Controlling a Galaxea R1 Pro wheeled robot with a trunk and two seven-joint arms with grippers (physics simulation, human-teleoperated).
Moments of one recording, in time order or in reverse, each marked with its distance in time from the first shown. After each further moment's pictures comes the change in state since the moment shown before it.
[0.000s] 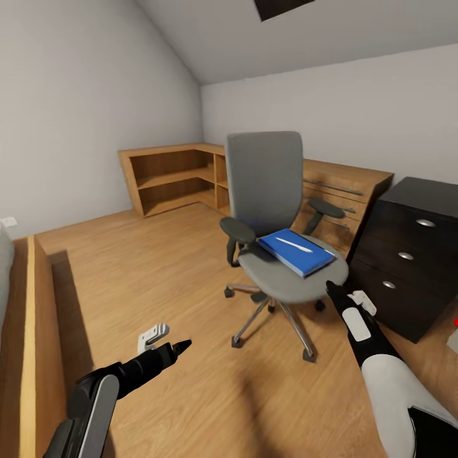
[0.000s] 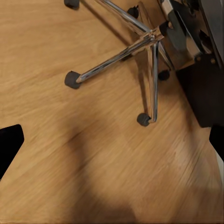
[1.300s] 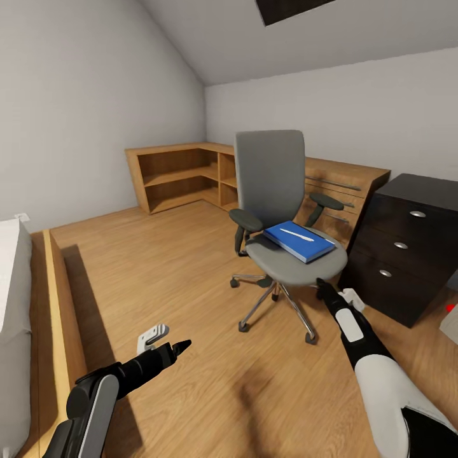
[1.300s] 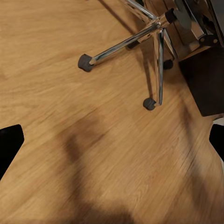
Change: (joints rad) left arm 0.000 0.001 0.002 0.000 0.000 0.000 0.000; right arm 0.002 0.031 0.006 0.010 0.004 0.001 0.097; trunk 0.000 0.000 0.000
